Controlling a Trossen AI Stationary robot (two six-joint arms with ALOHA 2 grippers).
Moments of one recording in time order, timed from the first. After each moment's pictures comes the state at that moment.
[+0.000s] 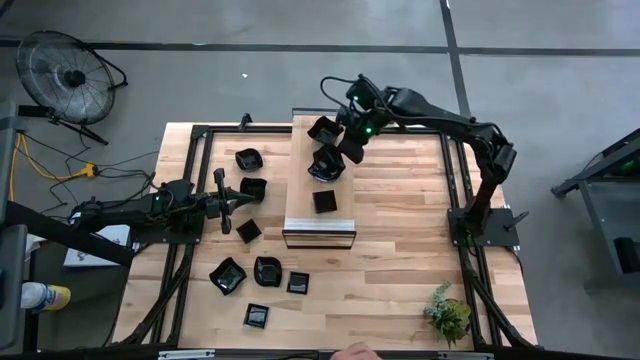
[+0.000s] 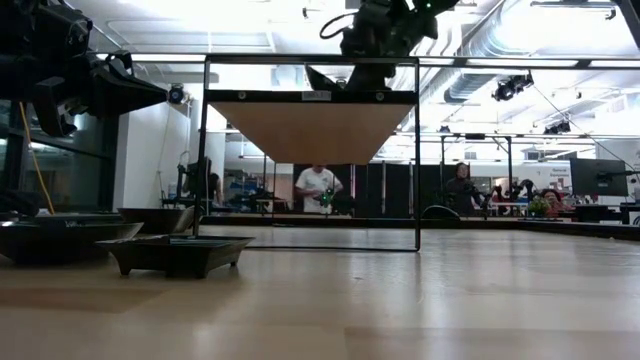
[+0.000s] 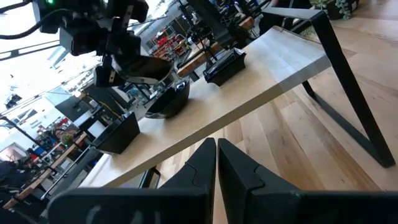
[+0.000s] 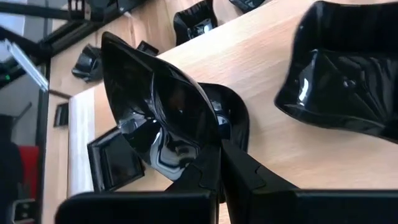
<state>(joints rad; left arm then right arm) 0.08 0.01 0.04 -0.05 -0.06 0.66 -0.54 1.79 1.71 -0.87 -0.53 -0.02</state>
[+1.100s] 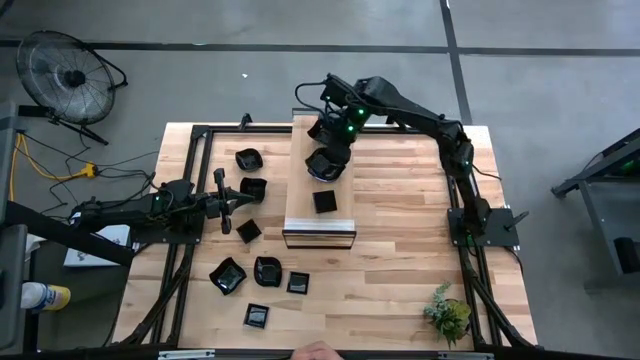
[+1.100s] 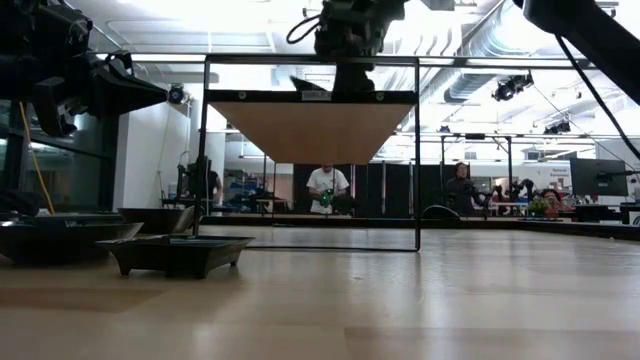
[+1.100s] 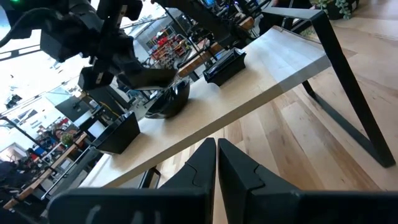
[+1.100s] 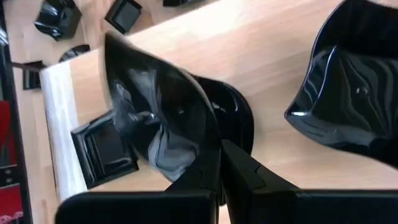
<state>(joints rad) 0.08 0.01 0.04 -0.05 -0.06 0.66 -0.48 2.12 2.30 -1.38 -0.40 -0.11</state>
